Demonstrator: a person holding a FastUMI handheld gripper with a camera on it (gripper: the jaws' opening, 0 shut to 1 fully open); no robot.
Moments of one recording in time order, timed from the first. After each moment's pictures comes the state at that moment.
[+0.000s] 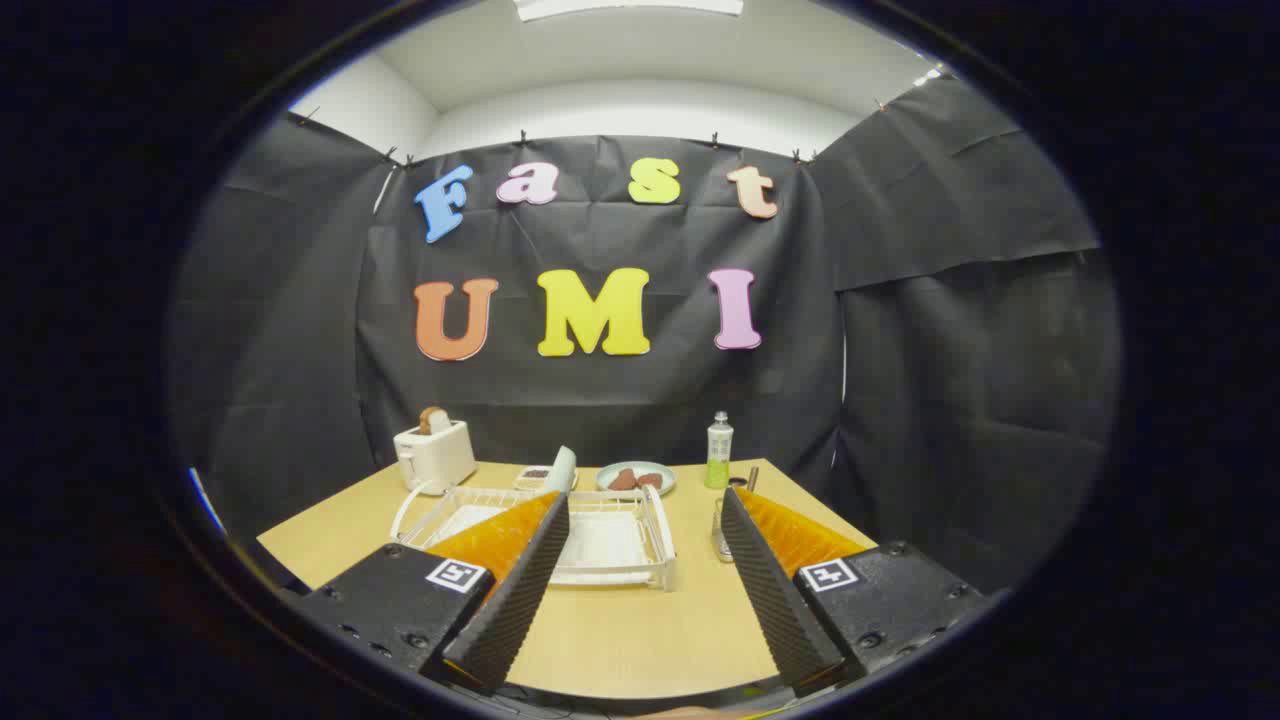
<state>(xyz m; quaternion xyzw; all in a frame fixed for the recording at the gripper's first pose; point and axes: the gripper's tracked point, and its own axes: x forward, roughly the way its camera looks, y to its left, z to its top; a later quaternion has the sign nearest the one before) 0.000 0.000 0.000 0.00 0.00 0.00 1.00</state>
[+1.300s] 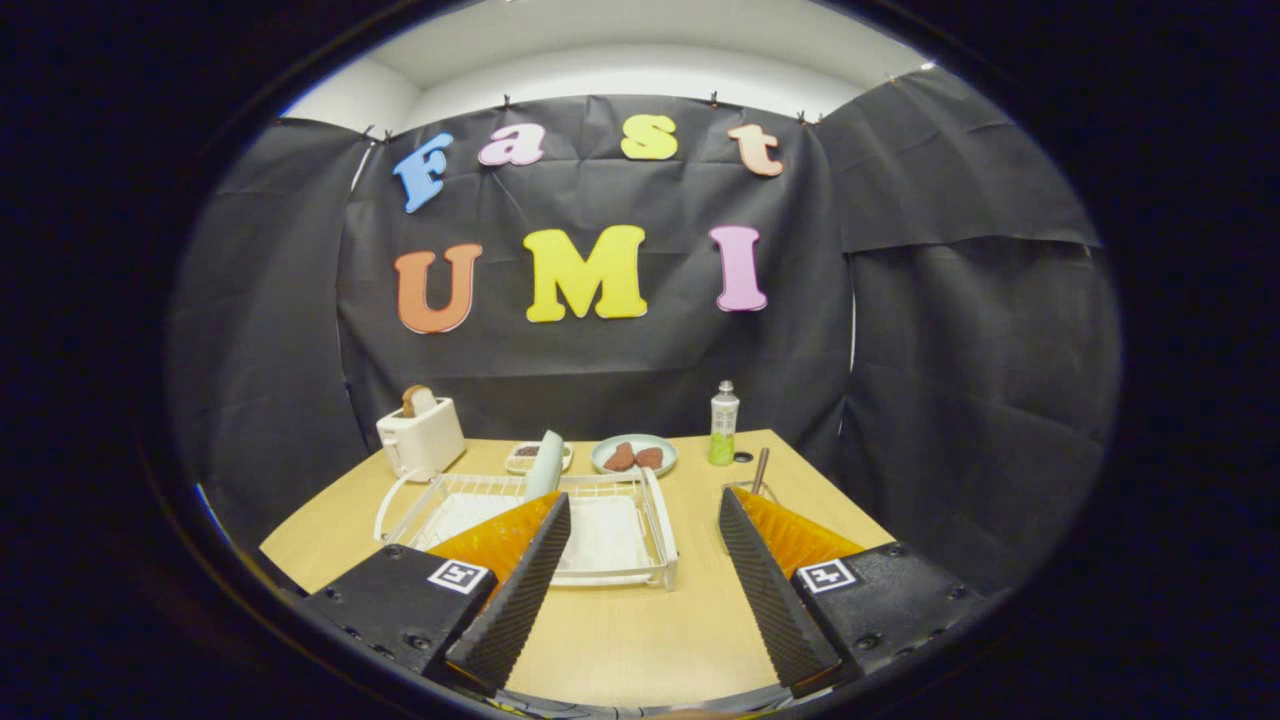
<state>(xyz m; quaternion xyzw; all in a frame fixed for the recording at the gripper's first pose) 0.075 0.005 0.018 0.01 0.09 0.00 1.00</state>
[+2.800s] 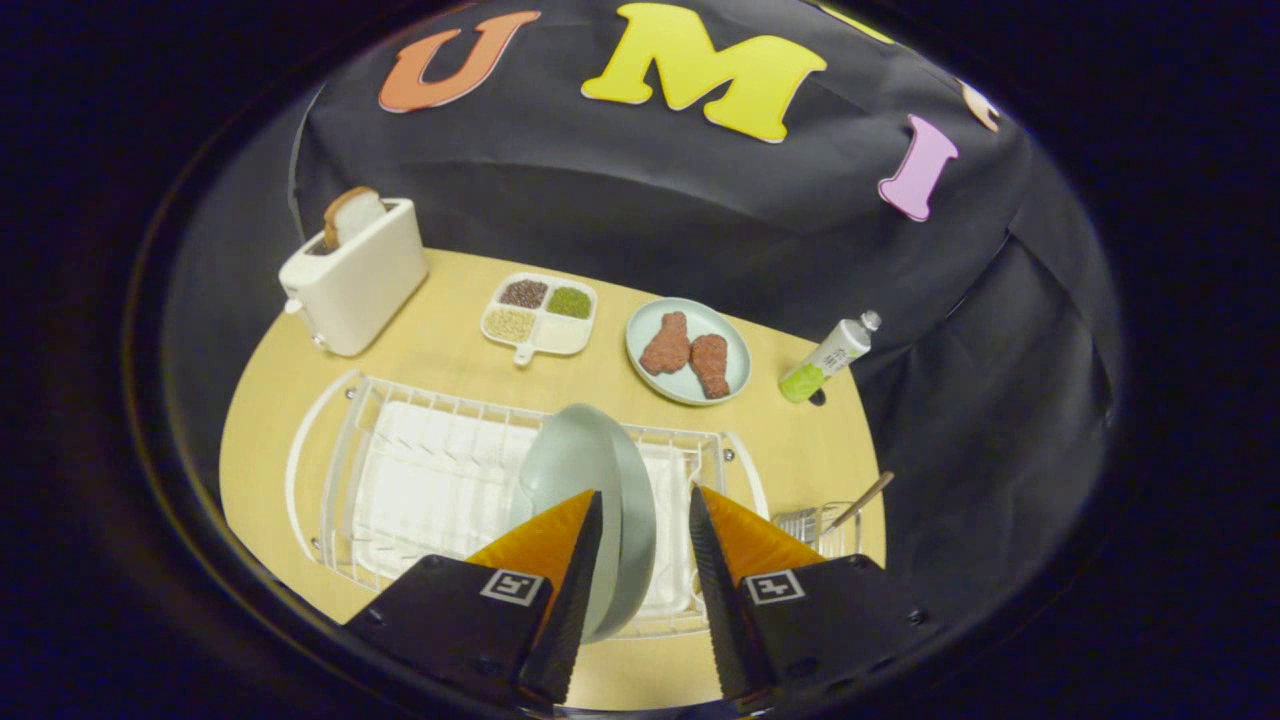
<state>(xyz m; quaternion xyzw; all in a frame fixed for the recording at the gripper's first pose) 0.297 0.099 -0.009 -0.20 0.43 -0.08 0.87</state>
